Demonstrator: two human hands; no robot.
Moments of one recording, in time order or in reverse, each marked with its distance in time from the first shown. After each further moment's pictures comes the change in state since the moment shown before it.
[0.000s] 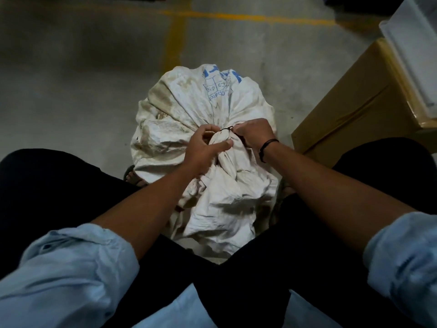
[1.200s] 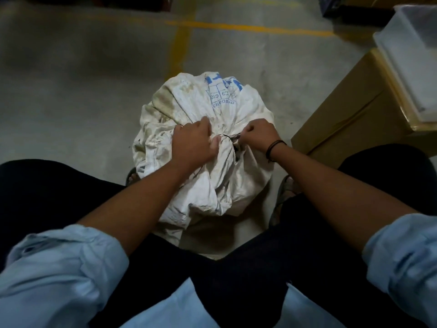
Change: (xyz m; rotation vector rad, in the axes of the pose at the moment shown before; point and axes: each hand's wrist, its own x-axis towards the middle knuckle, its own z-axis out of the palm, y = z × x) left_hand 0.003 0.027 -0.023 1.232 0.219 0.536; right_hand -0.016 -0.001 -0.020 0.195 0.094 0.165
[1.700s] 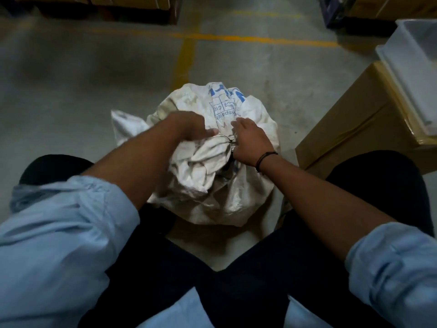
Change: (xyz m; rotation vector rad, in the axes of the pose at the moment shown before) left_hand 0.094 -0.017 -0.050 0.242 -0.776 -0.061; right_hand 0.002 -0.019 0.011 -0.350 0.050 -0.433
